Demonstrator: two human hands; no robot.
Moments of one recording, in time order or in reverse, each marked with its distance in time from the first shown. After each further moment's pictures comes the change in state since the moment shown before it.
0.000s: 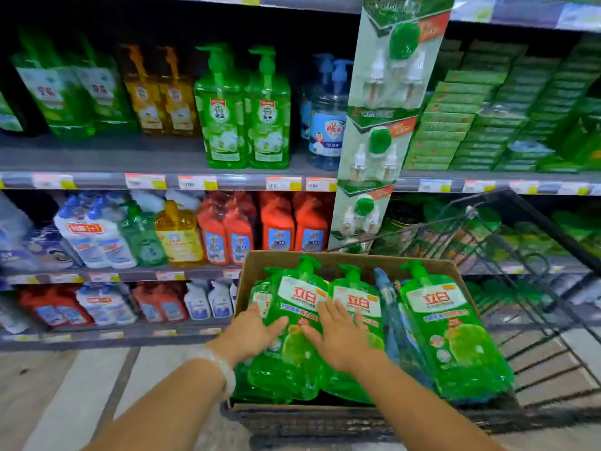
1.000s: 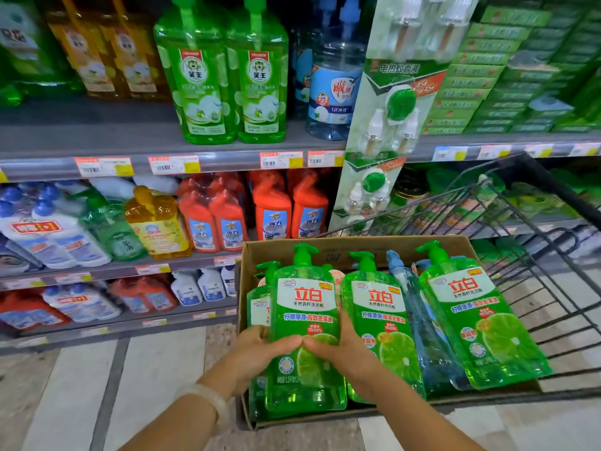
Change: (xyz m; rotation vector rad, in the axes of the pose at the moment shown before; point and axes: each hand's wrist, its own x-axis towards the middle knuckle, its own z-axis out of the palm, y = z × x) left_hand 0.034 -0.043 -0.006 -0.673 -0.264 -0.240; right_hand 0.020 -0.036 0.021 1.225 -0.048 0.241
